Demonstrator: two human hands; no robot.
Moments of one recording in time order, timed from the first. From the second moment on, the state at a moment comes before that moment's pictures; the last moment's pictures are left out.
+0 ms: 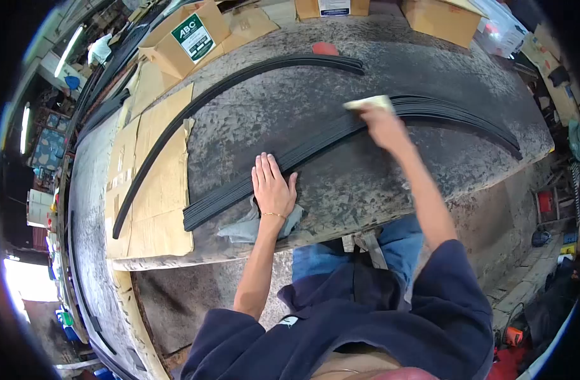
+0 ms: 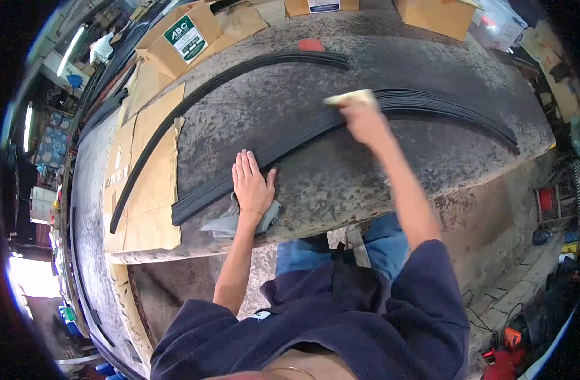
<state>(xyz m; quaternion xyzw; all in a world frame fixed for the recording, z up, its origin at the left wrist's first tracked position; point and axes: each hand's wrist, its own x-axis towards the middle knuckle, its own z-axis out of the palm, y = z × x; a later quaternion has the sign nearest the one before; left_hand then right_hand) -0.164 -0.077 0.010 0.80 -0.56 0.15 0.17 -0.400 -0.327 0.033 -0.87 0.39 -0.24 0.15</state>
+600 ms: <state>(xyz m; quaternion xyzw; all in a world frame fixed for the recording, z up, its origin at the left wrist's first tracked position) -0.167 -0.082 0.014 0.81 -0.55 0.14 0.17 -0.460 -0.338 0.041 -0.86 0.43 -0.25 0.11</state>
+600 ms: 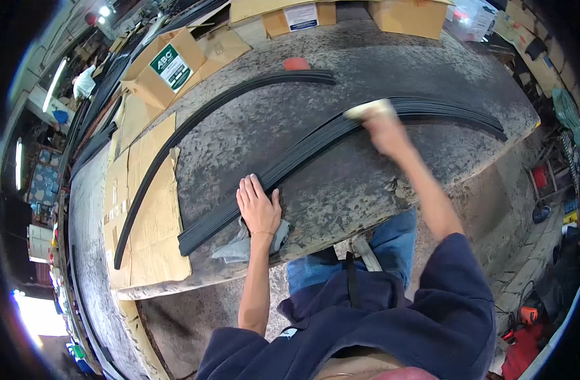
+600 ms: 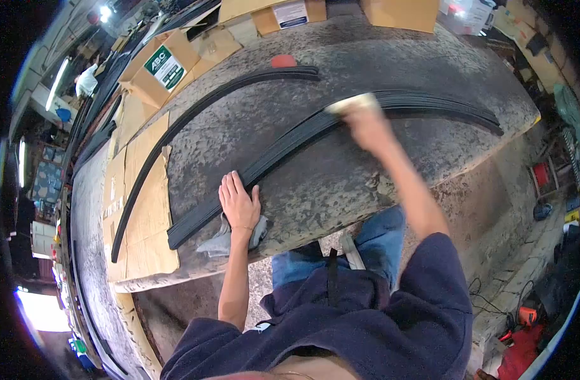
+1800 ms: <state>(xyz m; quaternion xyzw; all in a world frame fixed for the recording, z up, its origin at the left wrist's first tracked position) 0.123 0.075 0.051 0.86 -0.51 0.09 0.03 -0.310 -0.274 0.037 -0.96 0.17 -0.20 0.11</state>
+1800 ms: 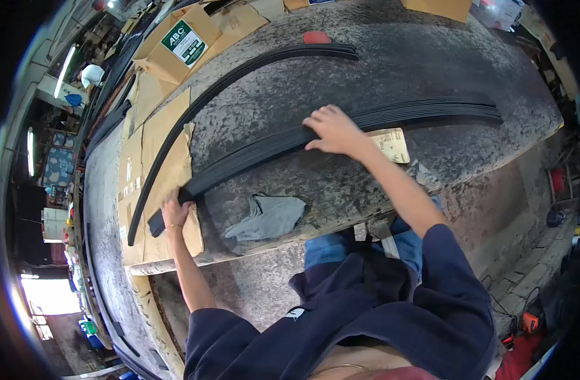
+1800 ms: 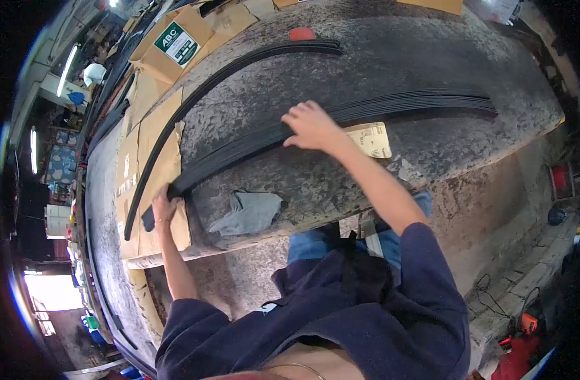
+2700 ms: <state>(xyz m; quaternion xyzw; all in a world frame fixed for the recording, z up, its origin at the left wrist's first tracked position) -0.283 -0.223 0.009 0.61 -0.77 0.08 0.15 -0.524 -0.226 0.022 -0.87 0.44 -0.21 0.12</state>
